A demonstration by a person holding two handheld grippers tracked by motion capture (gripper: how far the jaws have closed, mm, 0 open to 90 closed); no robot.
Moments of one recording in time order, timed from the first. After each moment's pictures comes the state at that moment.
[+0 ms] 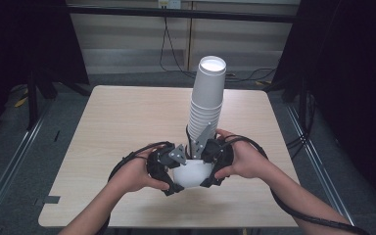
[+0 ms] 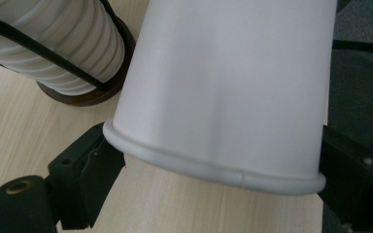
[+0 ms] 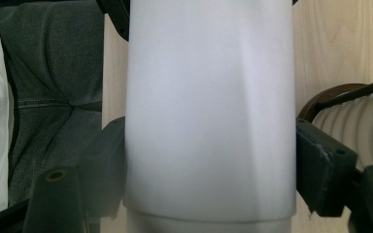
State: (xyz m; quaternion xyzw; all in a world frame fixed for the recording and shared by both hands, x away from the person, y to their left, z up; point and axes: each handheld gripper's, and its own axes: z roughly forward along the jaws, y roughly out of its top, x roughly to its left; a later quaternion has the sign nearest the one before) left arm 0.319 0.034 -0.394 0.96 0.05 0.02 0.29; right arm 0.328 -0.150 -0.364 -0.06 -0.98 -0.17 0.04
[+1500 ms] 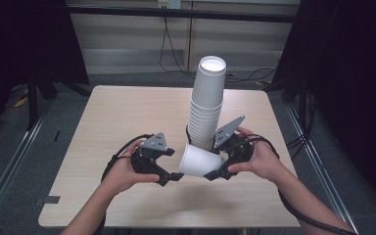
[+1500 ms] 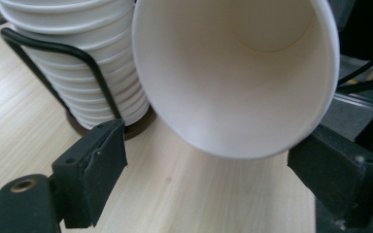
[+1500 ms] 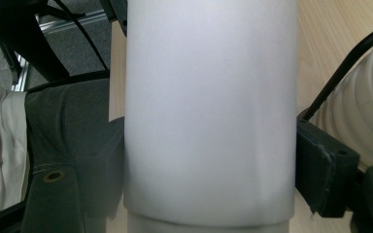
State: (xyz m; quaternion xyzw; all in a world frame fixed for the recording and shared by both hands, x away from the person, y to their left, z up) left arm 0.331 0.071 -0.398 0.88 0.13 -0.01 0.46; right arm 0.333 -0.198 -0.367 -0.12 -0.93 -0.34 0.04
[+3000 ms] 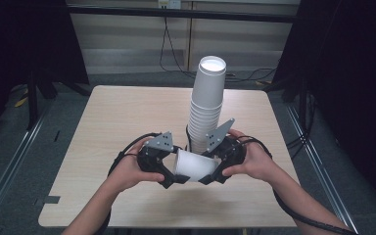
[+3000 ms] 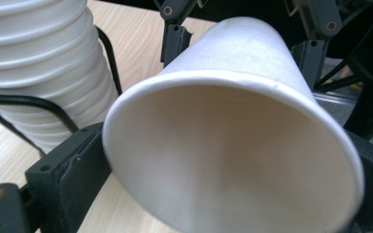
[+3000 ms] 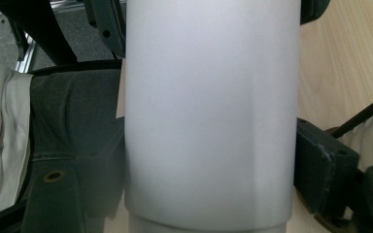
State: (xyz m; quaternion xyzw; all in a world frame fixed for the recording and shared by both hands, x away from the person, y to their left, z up) left arm 0.332 0.056 -0.390 0.87 0.08 -0.02 0.48; right arm 0.329 -0.178 -0.368 -0.07 -0.94 -0.32 0.04
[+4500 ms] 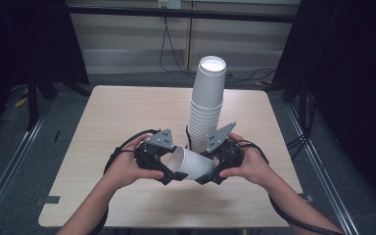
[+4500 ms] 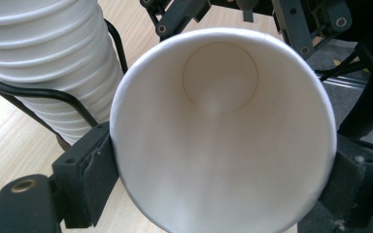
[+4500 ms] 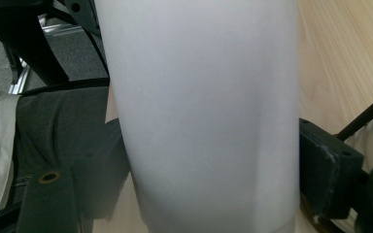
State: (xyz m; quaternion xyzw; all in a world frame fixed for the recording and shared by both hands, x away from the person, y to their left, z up) left arm 0.329 0.059 -0.370 0.89 0.08 -0.01 0.44; right arm 0.331 -0.179 -0.386 -0.10 -0.93 -0.36 0.03
